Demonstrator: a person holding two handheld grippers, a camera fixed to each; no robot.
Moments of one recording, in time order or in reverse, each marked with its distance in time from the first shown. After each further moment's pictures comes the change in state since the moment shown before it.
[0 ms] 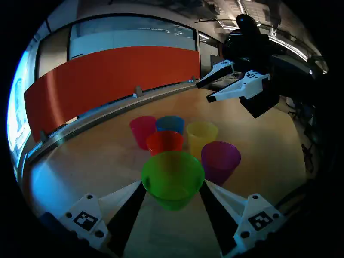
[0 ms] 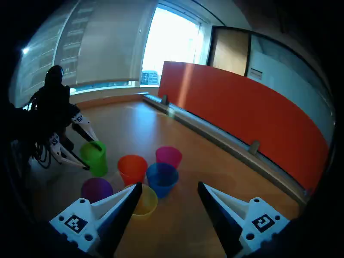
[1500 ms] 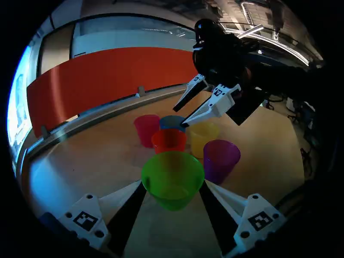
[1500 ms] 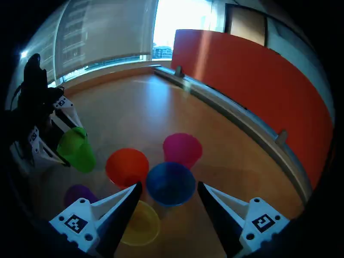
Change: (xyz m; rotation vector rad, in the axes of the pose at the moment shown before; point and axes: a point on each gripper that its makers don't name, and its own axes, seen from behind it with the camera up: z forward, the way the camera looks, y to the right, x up) left arm -0.006 -0.009 -0.014 0.000 0.013 -0.025; right arm -0.012 -0.019 0.088 0.125 -0.213 0.000
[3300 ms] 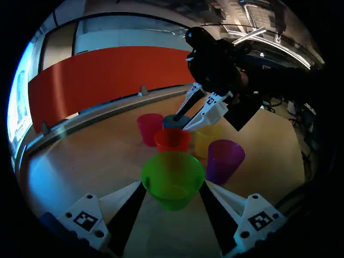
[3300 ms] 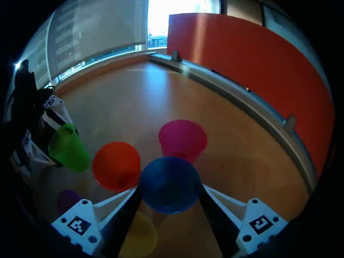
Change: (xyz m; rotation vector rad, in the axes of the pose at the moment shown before) left arm -0.005 -0.010 0.004 0.005 0.007 -0.024; right arm -0.016 0.001 0.024 0.018 -0.084 0.067
